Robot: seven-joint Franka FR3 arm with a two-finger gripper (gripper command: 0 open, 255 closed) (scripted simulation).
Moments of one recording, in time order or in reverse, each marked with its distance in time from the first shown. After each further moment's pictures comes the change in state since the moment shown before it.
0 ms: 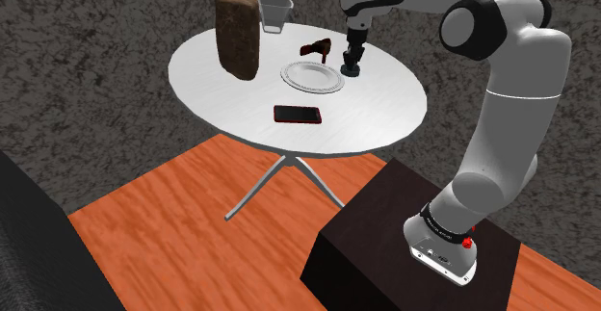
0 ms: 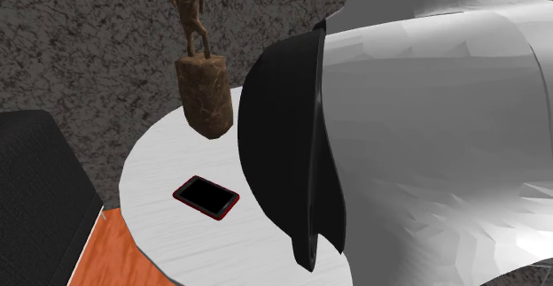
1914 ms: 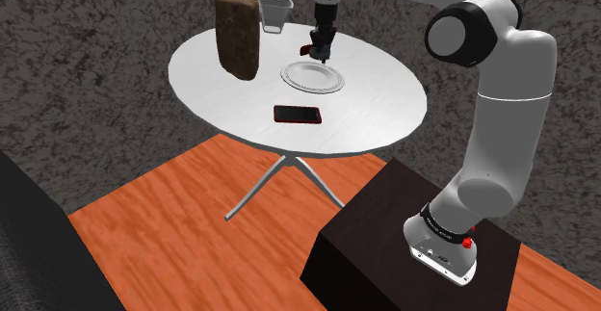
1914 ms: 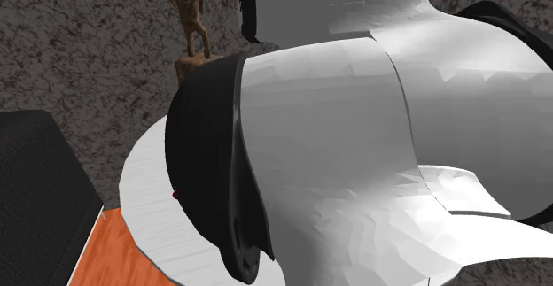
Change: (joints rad) arm 0.148 0.060 0.076 0.301 0.016 -0.242 0.237
